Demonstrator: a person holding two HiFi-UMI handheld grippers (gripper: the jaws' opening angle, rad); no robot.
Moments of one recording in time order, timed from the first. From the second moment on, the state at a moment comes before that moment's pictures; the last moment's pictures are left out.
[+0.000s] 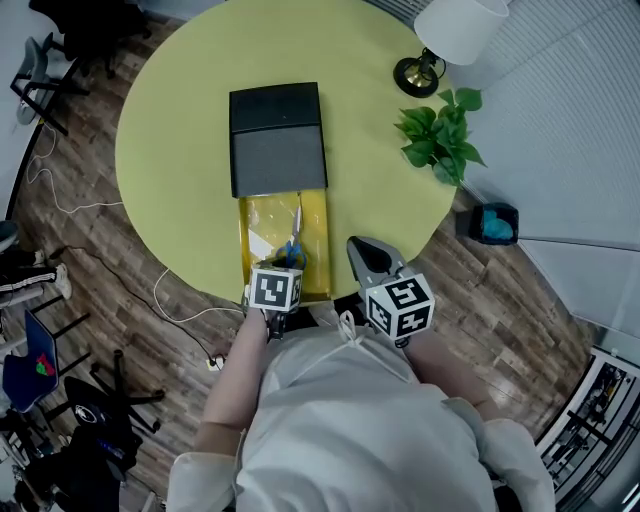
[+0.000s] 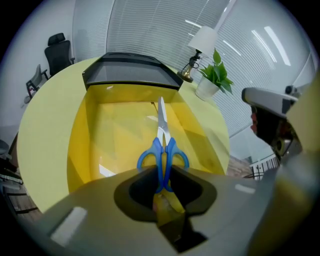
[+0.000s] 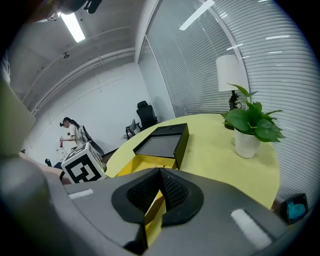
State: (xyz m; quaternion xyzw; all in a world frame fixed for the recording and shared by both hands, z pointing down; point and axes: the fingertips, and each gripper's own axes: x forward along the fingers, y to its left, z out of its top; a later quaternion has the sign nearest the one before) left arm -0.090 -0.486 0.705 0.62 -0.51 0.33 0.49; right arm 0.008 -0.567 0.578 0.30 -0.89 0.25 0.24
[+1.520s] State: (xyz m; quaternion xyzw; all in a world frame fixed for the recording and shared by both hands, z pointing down) left arm -0.121 -0.505 0.470 0.80 -0.58 0.10 0.10; right arm -0.022 -0.519 0.502 0.41 -0.88 0.16 0.15
